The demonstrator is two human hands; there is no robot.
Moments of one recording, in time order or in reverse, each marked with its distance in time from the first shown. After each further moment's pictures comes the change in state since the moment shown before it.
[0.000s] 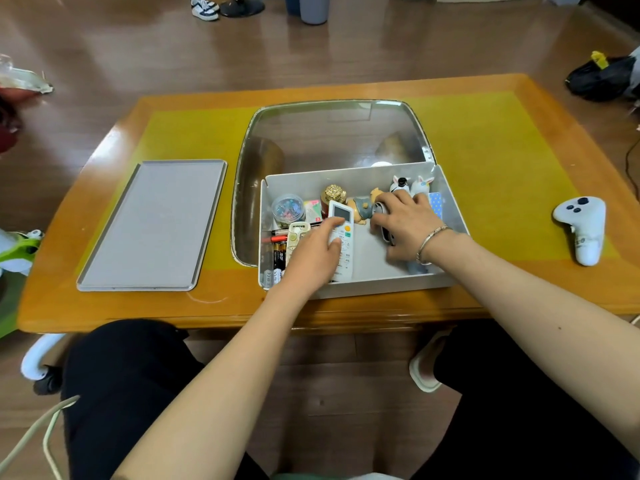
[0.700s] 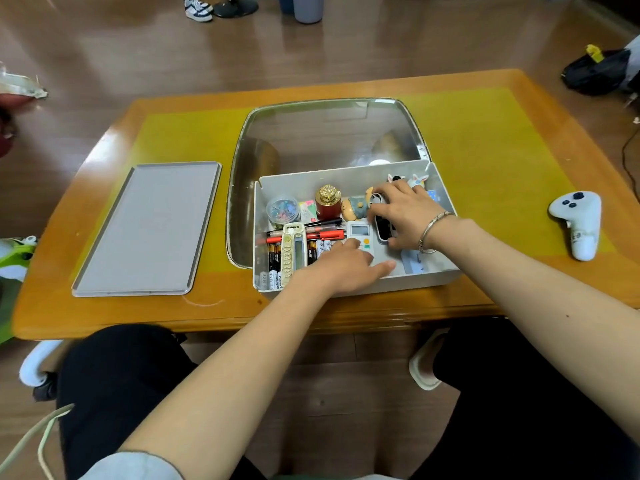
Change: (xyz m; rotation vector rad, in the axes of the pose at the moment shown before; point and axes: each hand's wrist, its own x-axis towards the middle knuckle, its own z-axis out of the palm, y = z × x) left_hand 0.015 0.026 0.028 0.571 -0.534 0.046; right_hand 0.002 0.014 -0.014 0.060 -0.049 -0.043
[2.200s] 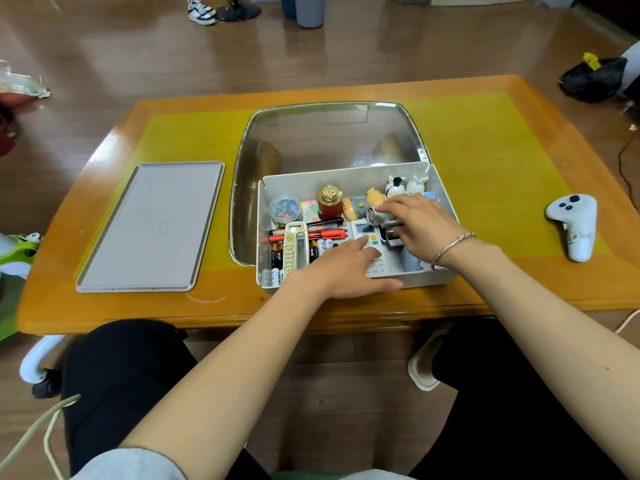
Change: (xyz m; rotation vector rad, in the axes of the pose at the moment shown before) left_hand -0.015 -0.004 0.001 0.003 0.070 0.124; right_hand -0.033 -0.008 -0.001 0.308 0.196 0.074
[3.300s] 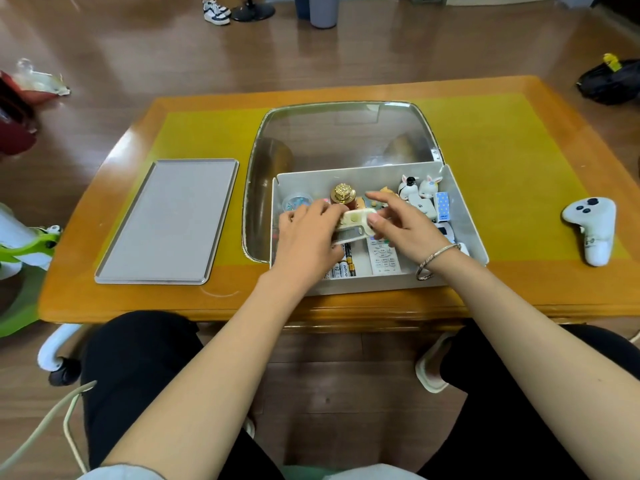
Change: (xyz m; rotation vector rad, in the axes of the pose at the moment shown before) left_hand -0.043 -0.028 -0.026 0.123 0.688 -0.121; right_hand 0.003 -0.049 0.006 0.871 0.103 0.162
